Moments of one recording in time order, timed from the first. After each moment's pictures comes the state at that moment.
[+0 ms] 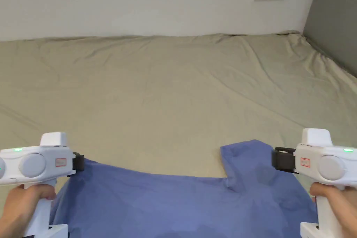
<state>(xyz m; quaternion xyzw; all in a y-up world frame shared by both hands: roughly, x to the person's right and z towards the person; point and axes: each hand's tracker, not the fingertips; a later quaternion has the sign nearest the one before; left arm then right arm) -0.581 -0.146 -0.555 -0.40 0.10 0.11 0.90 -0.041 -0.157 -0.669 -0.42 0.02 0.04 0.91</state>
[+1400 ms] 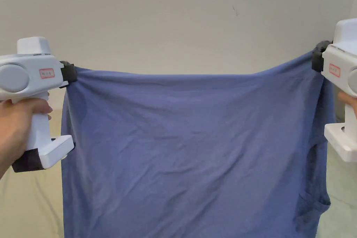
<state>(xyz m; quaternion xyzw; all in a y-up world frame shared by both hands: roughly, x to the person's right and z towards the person) -0.598 0.229 -0.432 -0.06 0.18 0.06 0.98 -0.084 0.232 -0.586 0.02 0.07 0.07 0.99</state>
